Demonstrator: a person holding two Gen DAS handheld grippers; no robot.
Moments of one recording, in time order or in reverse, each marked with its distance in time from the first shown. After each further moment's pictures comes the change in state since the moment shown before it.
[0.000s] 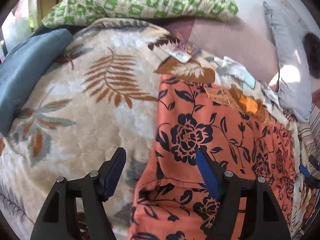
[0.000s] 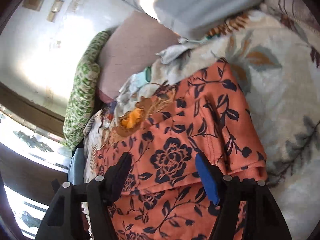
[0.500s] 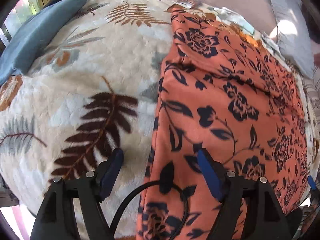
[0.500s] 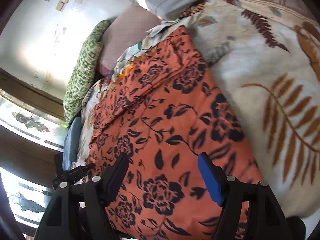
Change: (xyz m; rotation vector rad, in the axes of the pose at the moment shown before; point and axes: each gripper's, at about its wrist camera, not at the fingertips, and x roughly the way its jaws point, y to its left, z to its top) left arm -0.027 0.013 -0.119 0.081 0.289 0.090; right arm -0.110 -0.025 -0.172 0.043 0.044 -0.096
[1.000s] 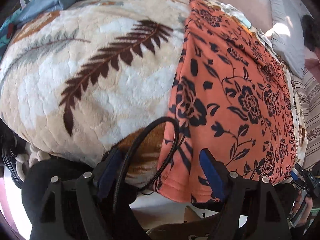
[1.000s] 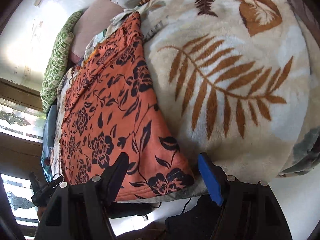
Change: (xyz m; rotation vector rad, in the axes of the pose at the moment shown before) left arm -0.024 0.047 -0.120 -0.130 0.064 -0.120; right arm -0.032 -0.075 -0.037 0.020 0.149 -0.147
